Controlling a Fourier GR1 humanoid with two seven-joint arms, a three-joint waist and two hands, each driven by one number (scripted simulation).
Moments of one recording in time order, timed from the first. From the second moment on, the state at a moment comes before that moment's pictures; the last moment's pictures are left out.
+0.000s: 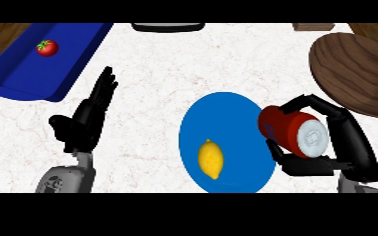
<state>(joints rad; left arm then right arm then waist) -0.13 0.07 -0.04 -1.56 -0.04 0.06 0.09 -0.03 -0.18 0.03 -1.90 0.38 0.06 0.02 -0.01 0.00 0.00</state>
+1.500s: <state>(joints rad) -0.16 0.04 -0.05 -1.56 -0.07 0.07 0.11 -0.62 -0.55 -0.23 -1.53 0.59 0.14 0.38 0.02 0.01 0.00</state>
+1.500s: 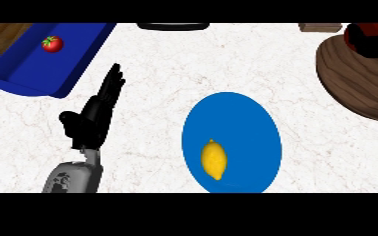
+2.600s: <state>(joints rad) -0.15 0.04 -0.05 -1.55 -0.06 0.04 0.08 -0.76 -0.70 -0.37 -0.50 0.68 -0.09 -0.20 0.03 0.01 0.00</state>
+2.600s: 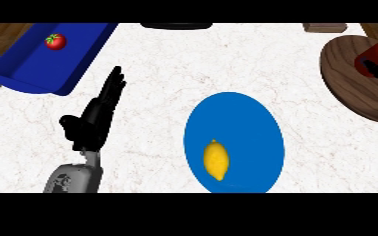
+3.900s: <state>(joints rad) -0.16 0.04 -0.04 -1.55 -0.07 0.05 0.10 -0.78 -0.89 -0.68 -0.25 0.31 0.25 -0.50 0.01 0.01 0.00</state>
